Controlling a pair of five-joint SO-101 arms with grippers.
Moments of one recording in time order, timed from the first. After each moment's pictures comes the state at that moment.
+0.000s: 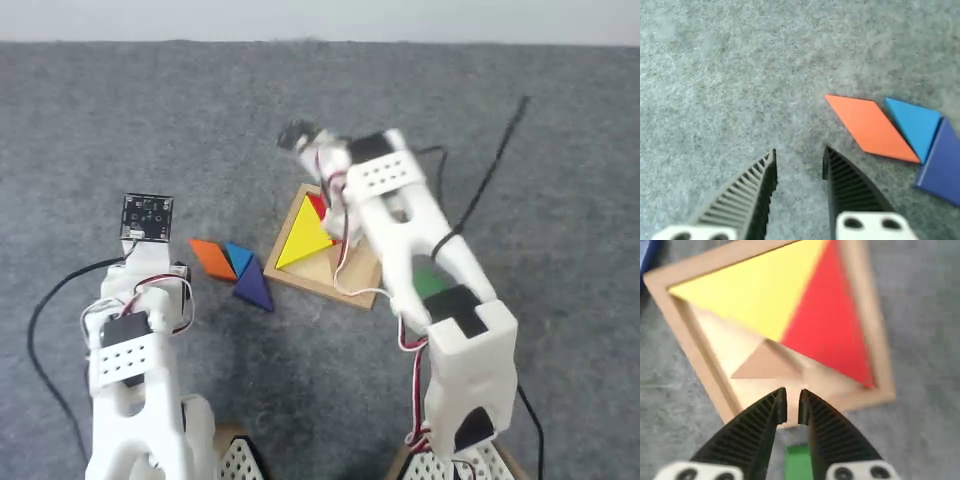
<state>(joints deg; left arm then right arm) -24.5 -47.2 77.8 34.9 -14.2 -28.5 24.6 -9.5 78.4 32.0</state>
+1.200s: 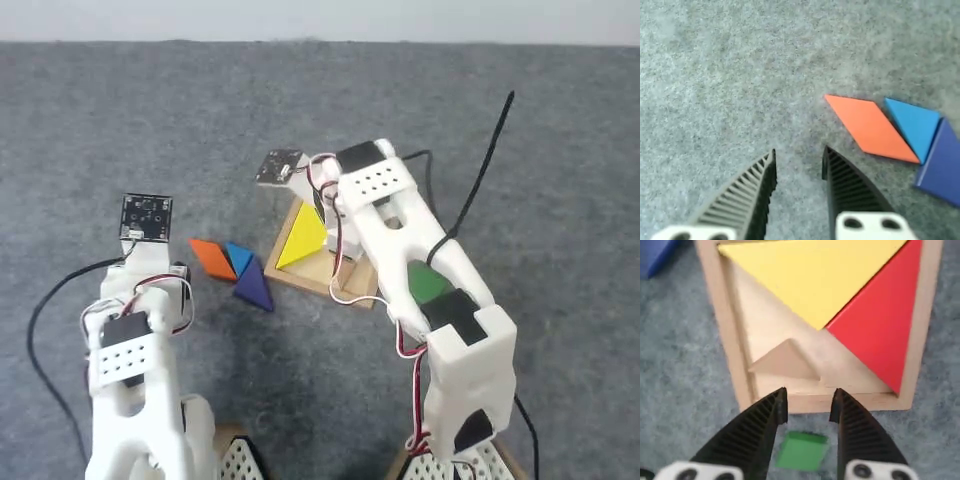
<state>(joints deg) -24.6 -47.2 77.8 34.9 -14.2 -29.9 23.2 -12.0 86.6 44.7</state>
